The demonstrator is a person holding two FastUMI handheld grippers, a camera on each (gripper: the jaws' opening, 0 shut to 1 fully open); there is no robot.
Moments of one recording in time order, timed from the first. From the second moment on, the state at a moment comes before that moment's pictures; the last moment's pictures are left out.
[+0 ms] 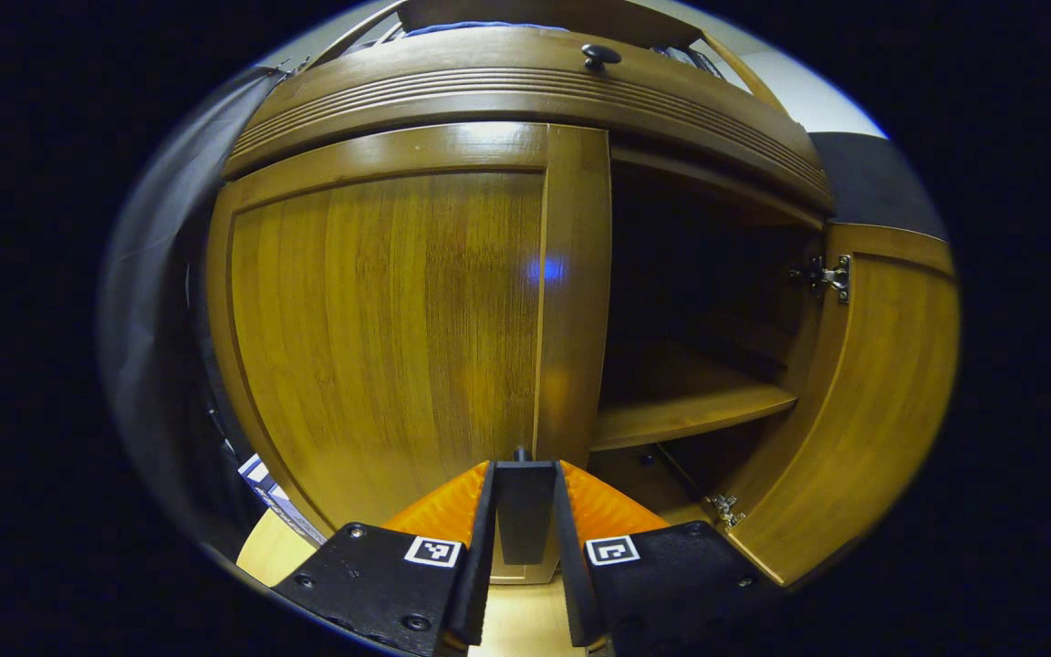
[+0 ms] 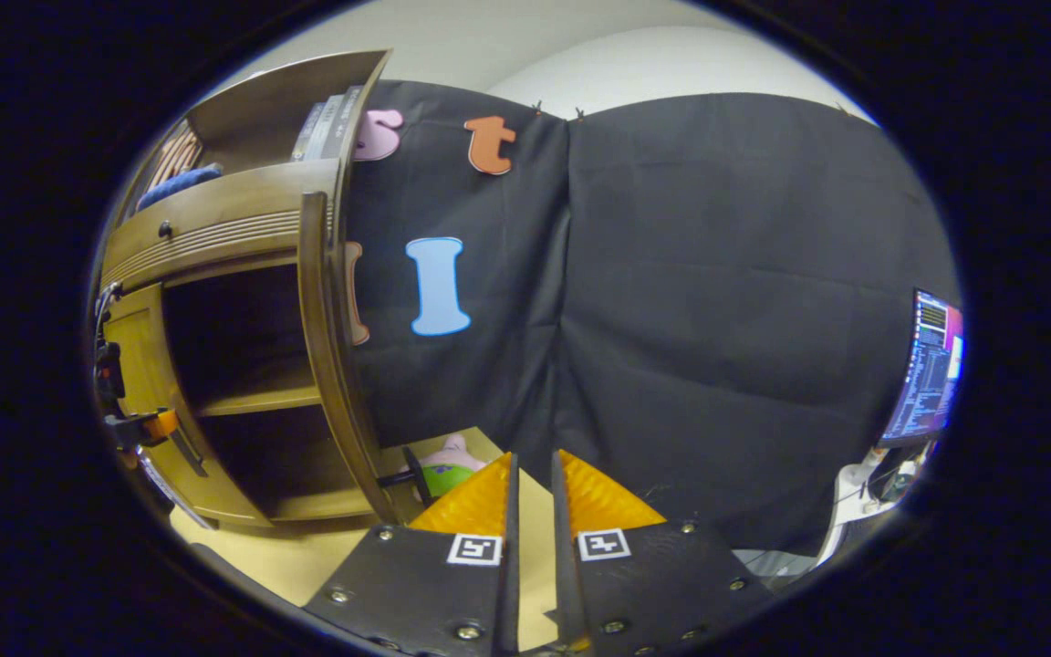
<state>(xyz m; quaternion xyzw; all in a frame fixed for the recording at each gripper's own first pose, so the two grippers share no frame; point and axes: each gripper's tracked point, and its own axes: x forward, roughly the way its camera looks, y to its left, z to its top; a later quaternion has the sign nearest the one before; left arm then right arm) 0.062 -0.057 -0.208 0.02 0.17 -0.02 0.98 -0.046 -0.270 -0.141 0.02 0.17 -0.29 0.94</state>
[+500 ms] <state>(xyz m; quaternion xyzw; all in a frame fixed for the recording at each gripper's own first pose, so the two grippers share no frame) 0.010 -0.004 -0.195 0.02 0.17 0.04 0.99 -0.019 -0.273 -0.146 0.00 0.18 -0.23 0.96</state>
